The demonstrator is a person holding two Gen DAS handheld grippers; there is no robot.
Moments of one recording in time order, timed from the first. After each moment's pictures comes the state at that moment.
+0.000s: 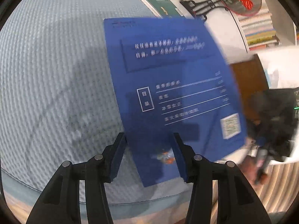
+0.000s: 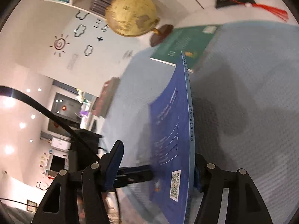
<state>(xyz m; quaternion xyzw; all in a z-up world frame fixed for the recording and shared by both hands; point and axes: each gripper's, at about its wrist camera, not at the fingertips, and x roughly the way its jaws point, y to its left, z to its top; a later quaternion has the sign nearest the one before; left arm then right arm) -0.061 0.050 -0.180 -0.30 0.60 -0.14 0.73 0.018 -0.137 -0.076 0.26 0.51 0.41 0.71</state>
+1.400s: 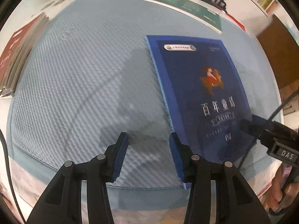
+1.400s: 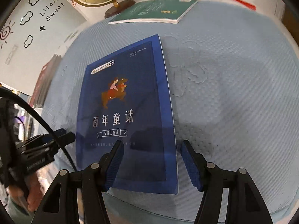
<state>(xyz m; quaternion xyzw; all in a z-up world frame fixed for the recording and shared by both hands) -0.090 0.168 -0.170 -0.05 0.61 -0.07 0.79 -0.048 -0.013 -0.125 0.12 0.60 0.15 0.77</state>
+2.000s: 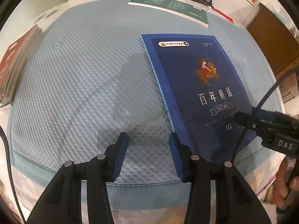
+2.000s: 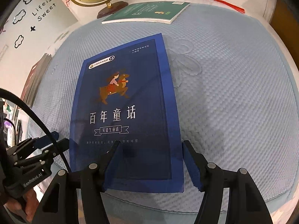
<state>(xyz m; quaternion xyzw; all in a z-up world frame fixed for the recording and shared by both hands) -0.099 0.149 -0.171 0.00 0.58 -0.09 0.81 -0.058 -0.002 -0.128 0.10 0.61 0.11 0.78</state>
